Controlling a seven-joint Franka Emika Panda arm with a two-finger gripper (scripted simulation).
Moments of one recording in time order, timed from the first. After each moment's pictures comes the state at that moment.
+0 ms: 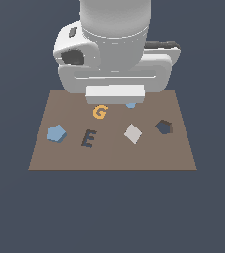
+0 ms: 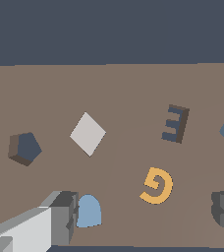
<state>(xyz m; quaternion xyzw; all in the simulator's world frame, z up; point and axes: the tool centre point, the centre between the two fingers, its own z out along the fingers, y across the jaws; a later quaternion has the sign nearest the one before) 0.004 0.006 0.160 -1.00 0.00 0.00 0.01</state>
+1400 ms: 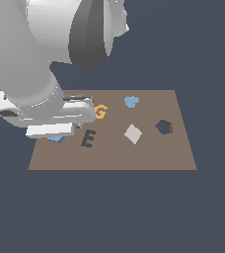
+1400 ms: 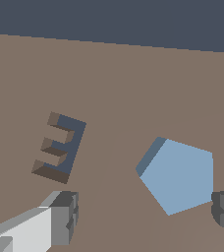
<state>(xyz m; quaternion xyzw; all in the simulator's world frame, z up) 0.031 -0.146 0.066 -1.00 -0.04 0.00 0.00</state>
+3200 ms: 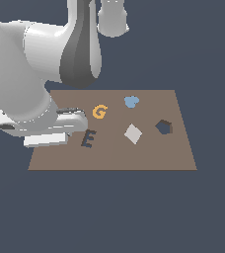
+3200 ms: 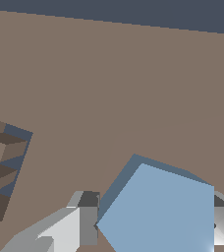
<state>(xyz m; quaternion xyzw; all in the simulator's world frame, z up) 0.042 -0.172 0.031 -1.00 -0.05 0.00 0.00</state>
